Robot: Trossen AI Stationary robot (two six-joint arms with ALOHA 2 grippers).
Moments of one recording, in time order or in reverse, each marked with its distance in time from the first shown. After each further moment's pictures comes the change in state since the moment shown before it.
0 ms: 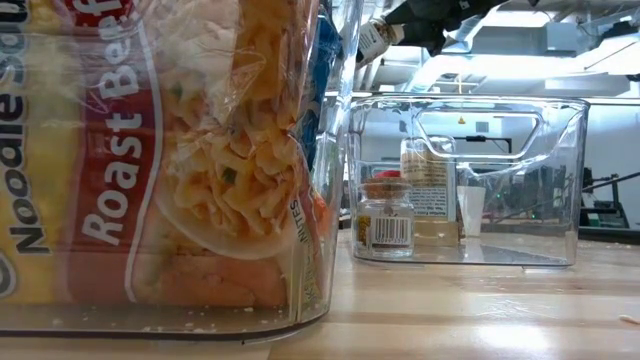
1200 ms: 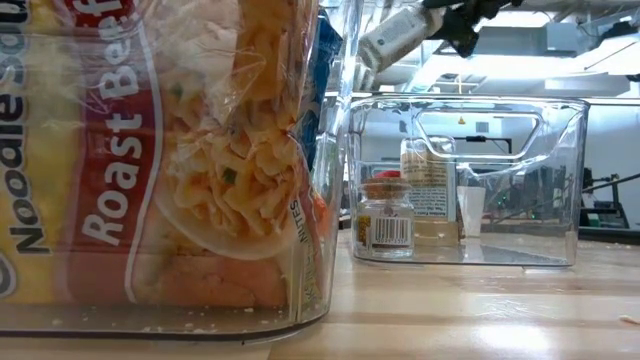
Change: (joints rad) left arm 0.226 -0.458 -0.112 -0.154 -0.051 -0.179; right arm 0.009 -0.117 -0.001 -0.208 -0.079 0.185
